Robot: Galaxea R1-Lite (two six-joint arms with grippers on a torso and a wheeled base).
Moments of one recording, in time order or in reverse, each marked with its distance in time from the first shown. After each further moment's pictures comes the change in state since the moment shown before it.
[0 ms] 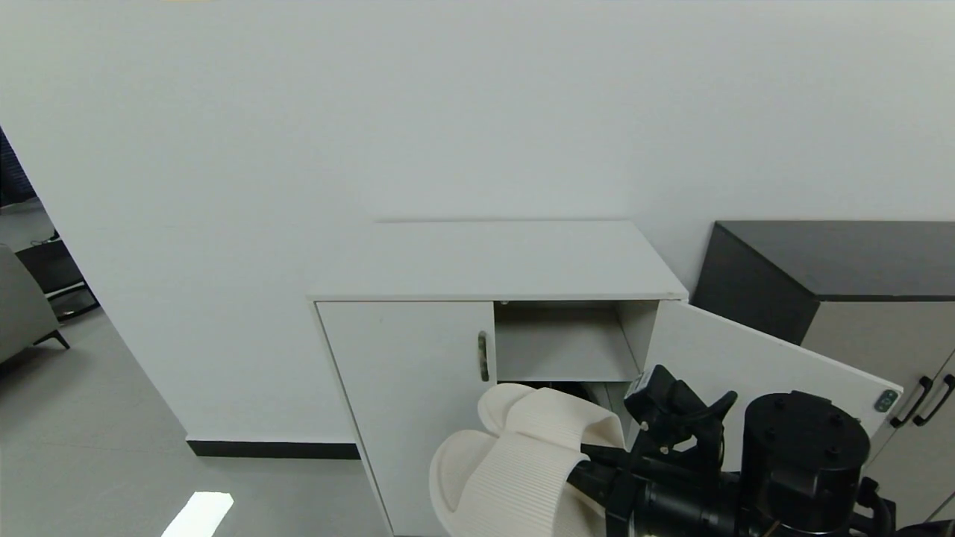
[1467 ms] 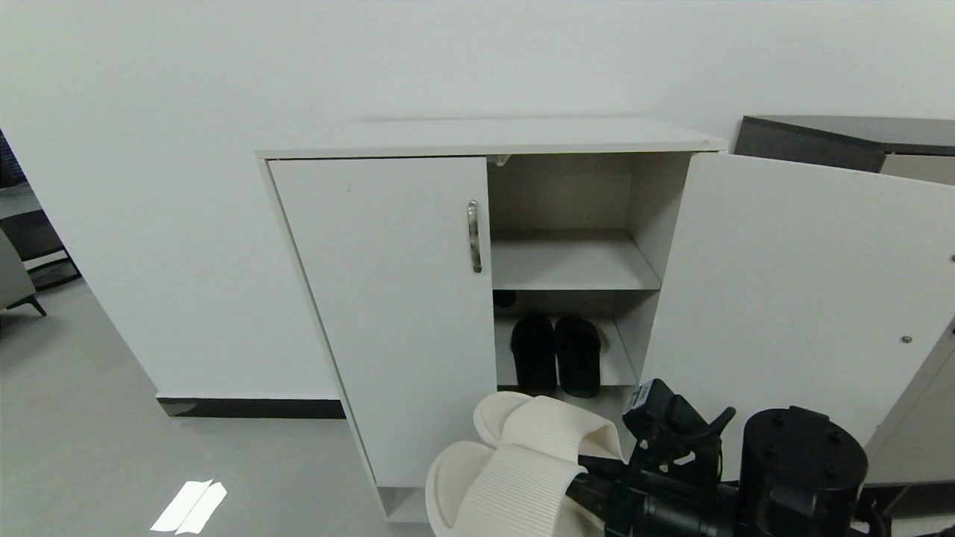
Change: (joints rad) left arm 0.000 0.000 0.000 0.000 0.001 0.000; right arm 0.011 0.043 0.038 -0.097 0.008 -0.005
